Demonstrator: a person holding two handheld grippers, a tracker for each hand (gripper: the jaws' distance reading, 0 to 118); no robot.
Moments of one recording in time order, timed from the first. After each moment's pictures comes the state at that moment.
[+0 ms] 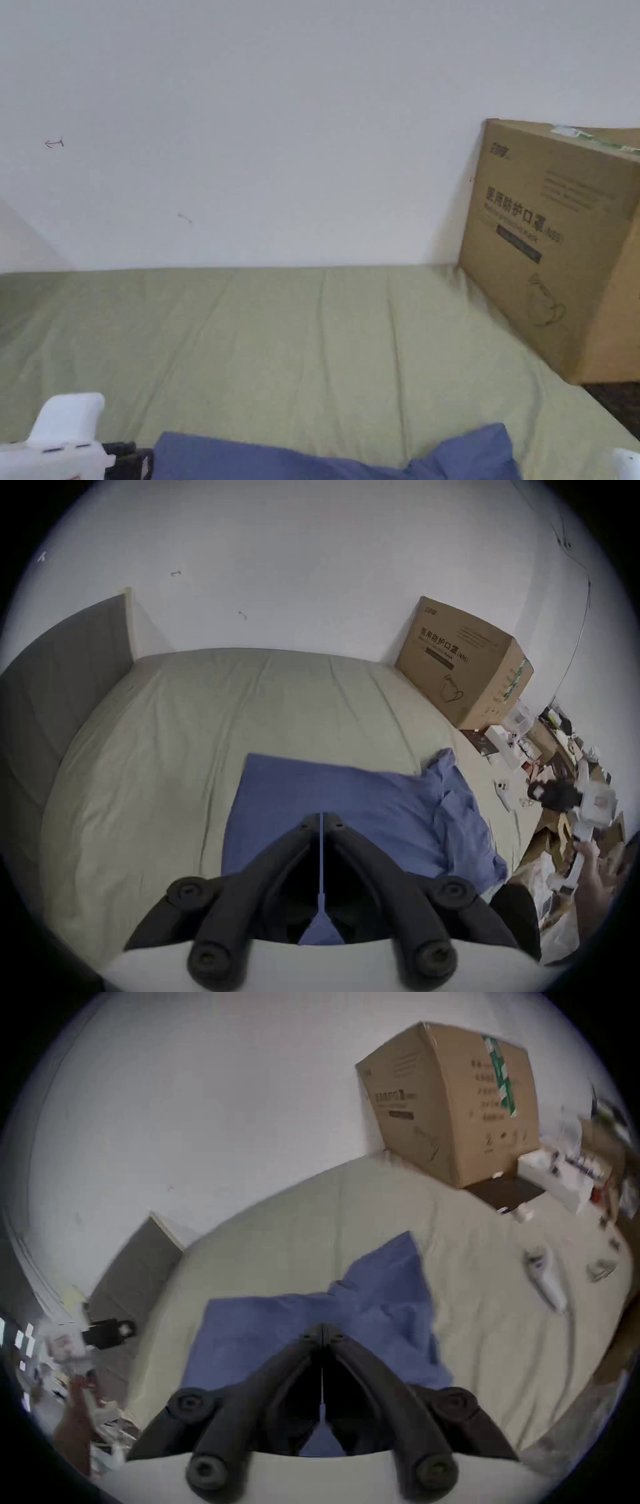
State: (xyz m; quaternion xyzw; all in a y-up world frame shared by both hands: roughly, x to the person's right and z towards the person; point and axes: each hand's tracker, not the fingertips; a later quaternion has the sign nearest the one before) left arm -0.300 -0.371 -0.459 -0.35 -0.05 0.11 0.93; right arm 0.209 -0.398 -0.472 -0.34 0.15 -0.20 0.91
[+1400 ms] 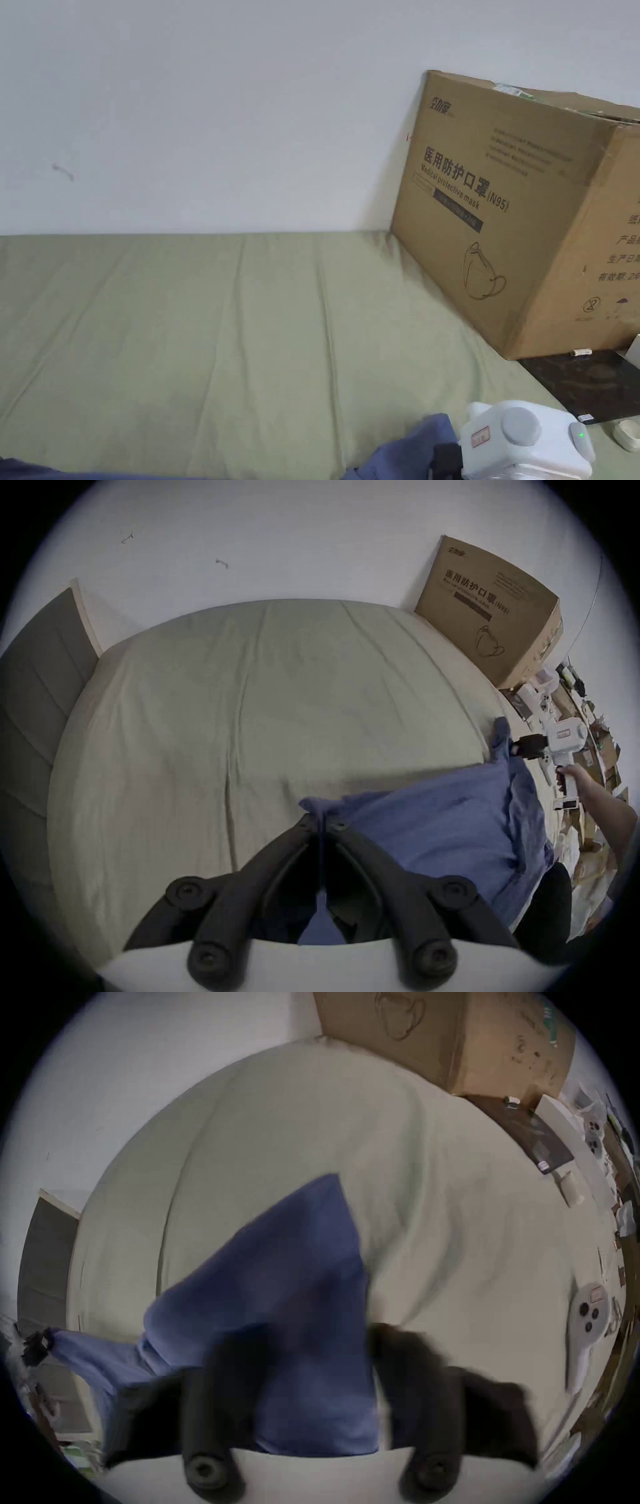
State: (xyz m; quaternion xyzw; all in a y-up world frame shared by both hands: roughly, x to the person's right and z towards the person) left arm -0.356 -0.435 -0.590 -0.46 -0.07 0.05 0.89; right arm 0.234 -0.546 -0.726 -0.57 0.02 -0.09 0.82
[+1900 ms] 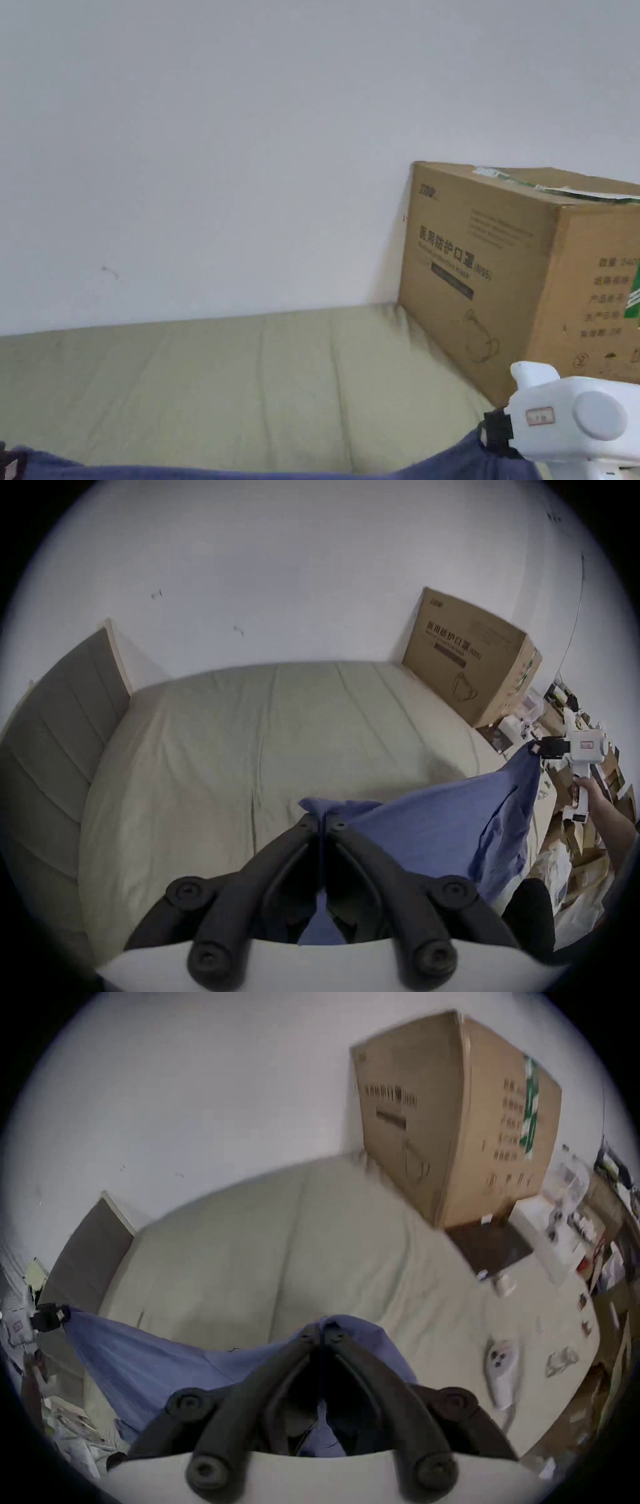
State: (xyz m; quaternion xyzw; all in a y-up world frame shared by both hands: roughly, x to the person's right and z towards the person) left arm -0.345 -0.296 -0.501 -0.35 -0.05 0.04 0.94; right arm 0.242 -0.330 -0.615 -0.37 0.08 -0.06 0.92
